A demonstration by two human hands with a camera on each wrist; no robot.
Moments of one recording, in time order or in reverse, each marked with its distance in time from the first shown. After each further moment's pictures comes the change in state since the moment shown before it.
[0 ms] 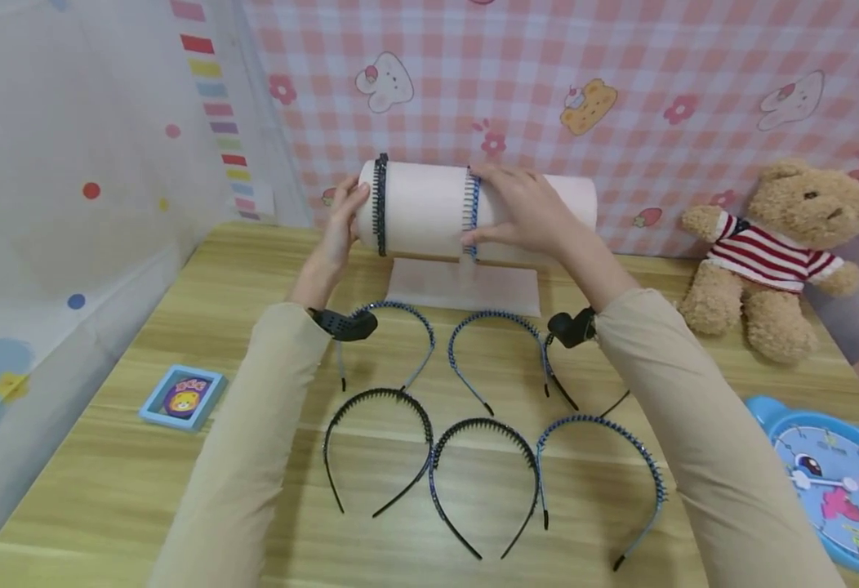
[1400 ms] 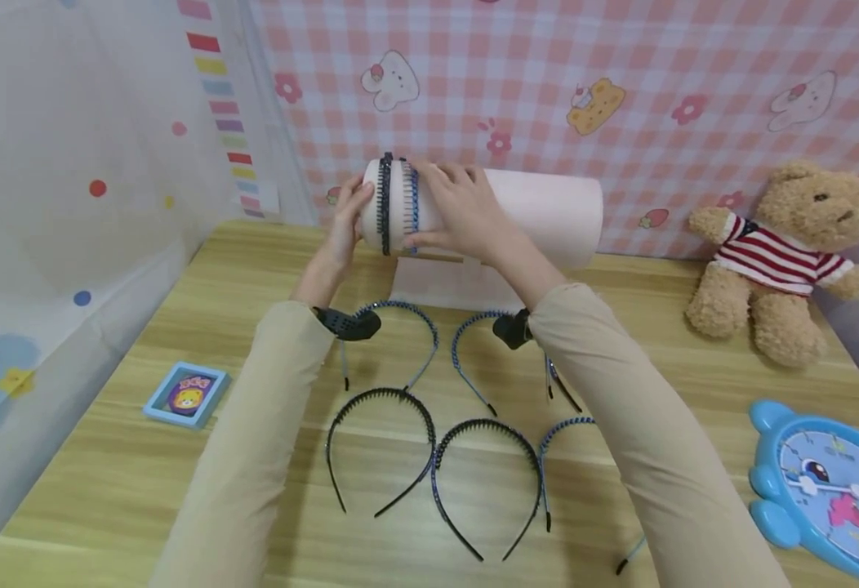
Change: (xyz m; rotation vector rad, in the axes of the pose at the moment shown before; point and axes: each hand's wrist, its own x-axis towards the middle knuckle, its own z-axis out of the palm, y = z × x) left_hand -0.002 -0.002 0.002 0.027 -0.003 0.001; right_hand 0.036 -0.052 0.030 -0.106 0.059 -0.066
